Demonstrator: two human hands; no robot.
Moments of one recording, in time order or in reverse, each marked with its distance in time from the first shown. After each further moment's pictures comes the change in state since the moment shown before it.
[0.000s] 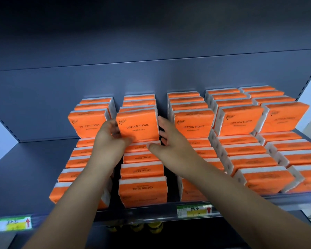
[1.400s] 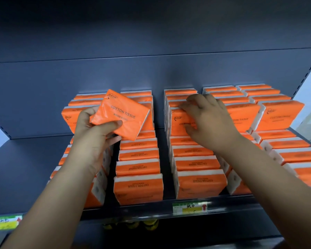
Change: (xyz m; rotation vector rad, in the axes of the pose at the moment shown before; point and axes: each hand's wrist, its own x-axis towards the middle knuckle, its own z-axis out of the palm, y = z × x) left_hand -0.003 0.017 -0.016 -0.459 0.028 -0.053; right_hand 0.030 0.044 -0.102 -1.287 0.229 -0.306
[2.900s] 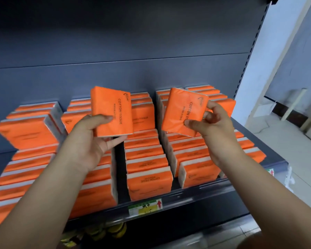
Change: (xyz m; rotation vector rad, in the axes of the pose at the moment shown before) left_hand -0.024 -0.004 0.104 -0.205 -0.278 -0.293; right_hand -0.088 0.063 -0.057 1.398 0.334 0.825
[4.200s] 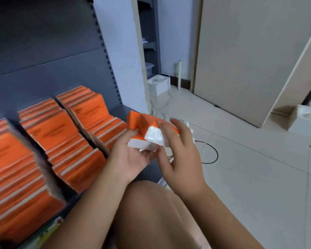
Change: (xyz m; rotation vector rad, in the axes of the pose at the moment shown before) left_hand -0.106 -0.207 0.269 -0.050 -0.601 -0.648; right_hand -0.184 -0.025 -0.199 -0.949 0.466 -0.364
